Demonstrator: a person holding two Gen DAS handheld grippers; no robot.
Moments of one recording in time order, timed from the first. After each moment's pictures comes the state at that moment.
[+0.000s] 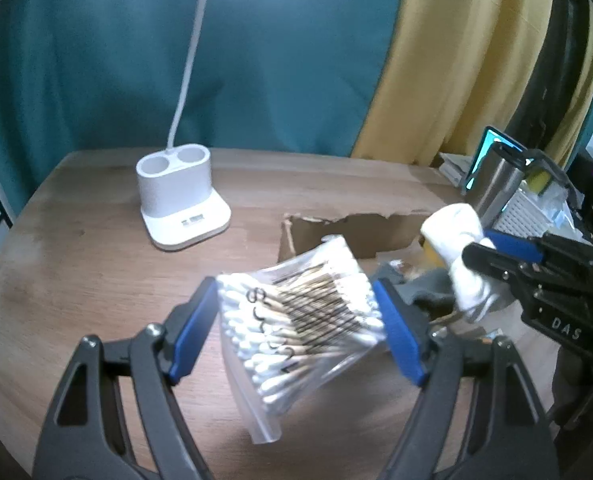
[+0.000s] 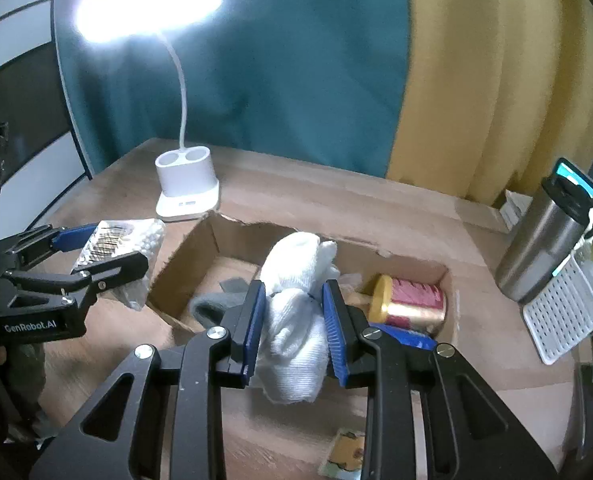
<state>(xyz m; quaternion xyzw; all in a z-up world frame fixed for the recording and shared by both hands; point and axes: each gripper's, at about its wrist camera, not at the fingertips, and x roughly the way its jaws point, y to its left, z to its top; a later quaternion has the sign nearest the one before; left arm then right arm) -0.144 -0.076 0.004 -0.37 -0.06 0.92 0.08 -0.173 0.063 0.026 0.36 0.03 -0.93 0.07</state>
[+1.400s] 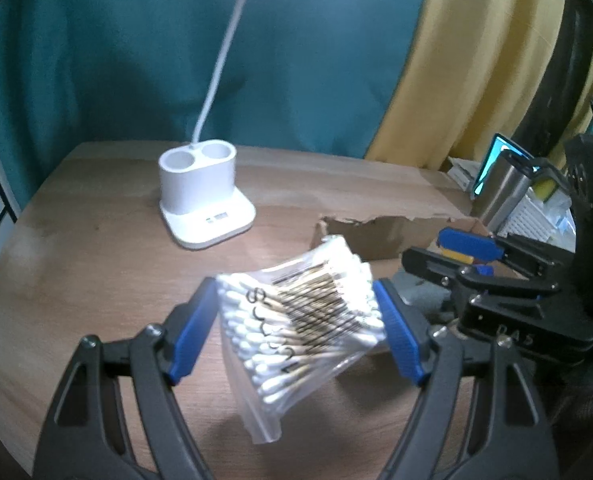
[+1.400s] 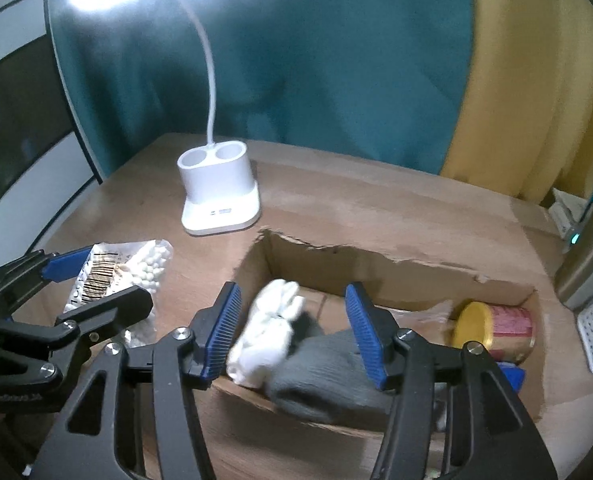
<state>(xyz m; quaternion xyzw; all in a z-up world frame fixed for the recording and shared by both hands) -0.146 -0.105 -0.003 -0.37 -0.07 0.92 0.08 -0.222 0.009 0.010 0.38 0.00 -0.92 0.09</state>
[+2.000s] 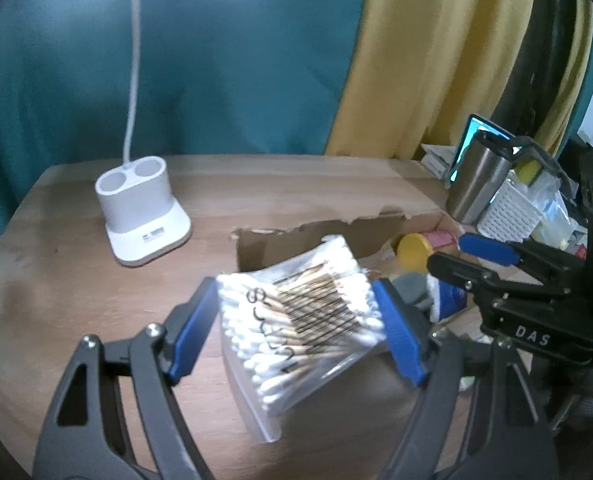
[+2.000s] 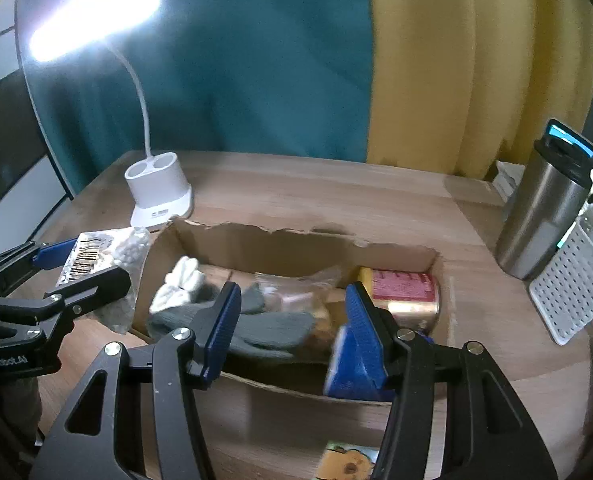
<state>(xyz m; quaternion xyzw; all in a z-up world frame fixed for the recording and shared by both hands) -0.158 -0.027 0.003 -0.37 -0.04 0.92 0.10 -0.186 0.100 0.013 0.37 -0.02 -0.93 0.04</state>
